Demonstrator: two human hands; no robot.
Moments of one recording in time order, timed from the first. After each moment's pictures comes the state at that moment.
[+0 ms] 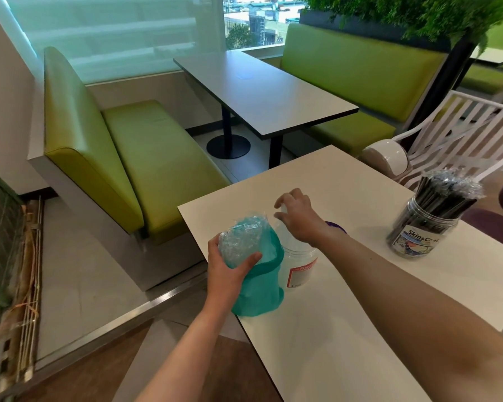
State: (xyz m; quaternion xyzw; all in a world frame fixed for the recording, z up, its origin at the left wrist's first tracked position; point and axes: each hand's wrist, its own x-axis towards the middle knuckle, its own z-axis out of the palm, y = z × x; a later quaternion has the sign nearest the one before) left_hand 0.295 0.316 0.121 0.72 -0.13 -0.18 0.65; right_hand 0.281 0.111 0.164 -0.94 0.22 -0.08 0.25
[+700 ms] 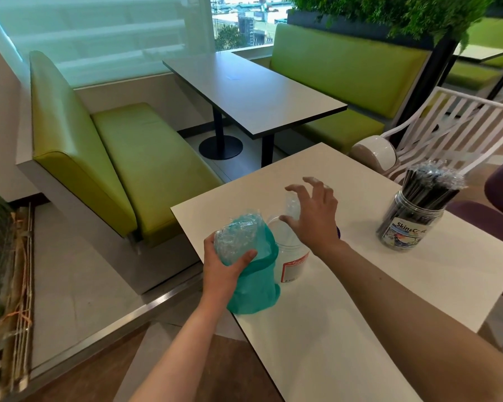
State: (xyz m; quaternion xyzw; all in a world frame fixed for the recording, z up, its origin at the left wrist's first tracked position) left_hand 0.292 0.313 0.120 0.73 -0.14 -0.18 0.64; right_hand 0.238 0.110 0.161 -0.92 0.29 -0.25 0.10
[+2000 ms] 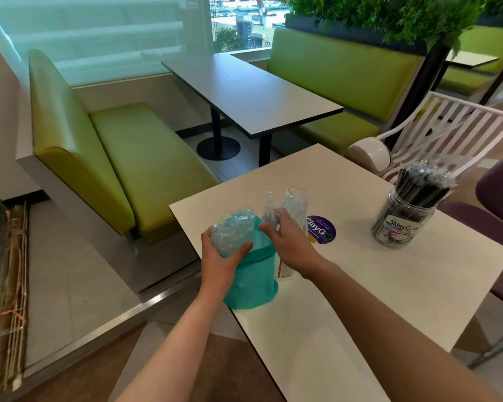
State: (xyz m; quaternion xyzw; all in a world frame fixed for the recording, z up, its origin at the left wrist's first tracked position) left_hand 0.293 0.314 0.117 0.72 -0.14 -0.16 0.66; right_hand 0.216 0.177 0.164 -0.84 0.24 -0.14 0.47
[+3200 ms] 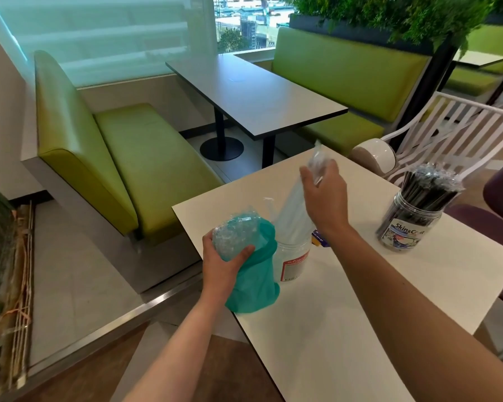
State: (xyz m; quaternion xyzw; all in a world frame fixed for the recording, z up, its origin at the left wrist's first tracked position) left_hand 0.295 0.315 0.117 0.72 -0.14 -0.17 0.66; right_hand 0.228 0.131 0.231 -0.79 0.33 -0.39 0.34
